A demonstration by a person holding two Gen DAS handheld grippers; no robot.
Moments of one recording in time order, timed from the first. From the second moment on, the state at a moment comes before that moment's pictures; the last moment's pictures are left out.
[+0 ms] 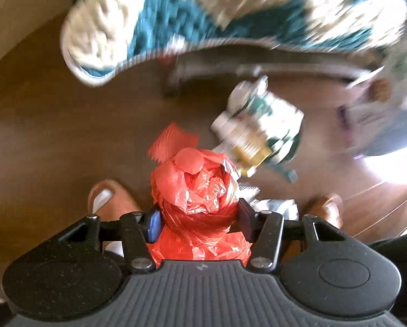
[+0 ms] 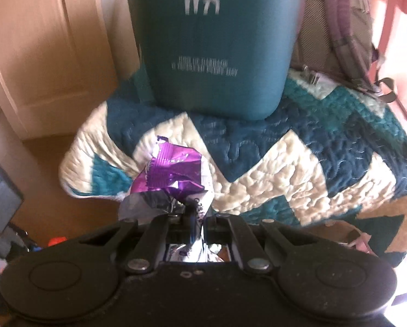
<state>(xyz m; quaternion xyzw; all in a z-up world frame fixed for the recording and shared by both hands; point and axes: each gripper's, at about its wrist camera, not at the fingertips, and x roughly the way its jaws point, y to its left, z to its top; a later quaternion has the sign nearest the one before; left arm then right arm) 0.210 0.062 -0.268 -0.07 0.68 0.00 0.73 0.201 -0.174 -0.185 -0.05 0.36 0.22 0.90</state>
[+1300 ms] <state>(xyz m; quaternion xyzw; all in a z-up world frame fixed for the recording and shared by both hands) 0.346 0.023 0.184 0.00 0.19 0.01 0.98 0.264 -0.198 0.139 -0.06 0.08 0.14 0.98</state>
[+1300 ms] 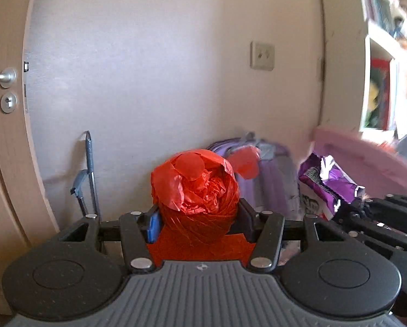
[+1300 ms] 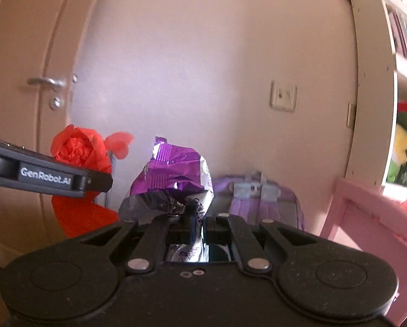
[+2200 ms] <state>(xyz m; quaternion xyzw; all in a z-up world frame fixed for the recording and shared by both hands) 0.452 0.010 0.064 0.02 0.41 0.01 0.91 0.343 -0.164 0.044 -0.15 0.29 0.16 0.93</state>
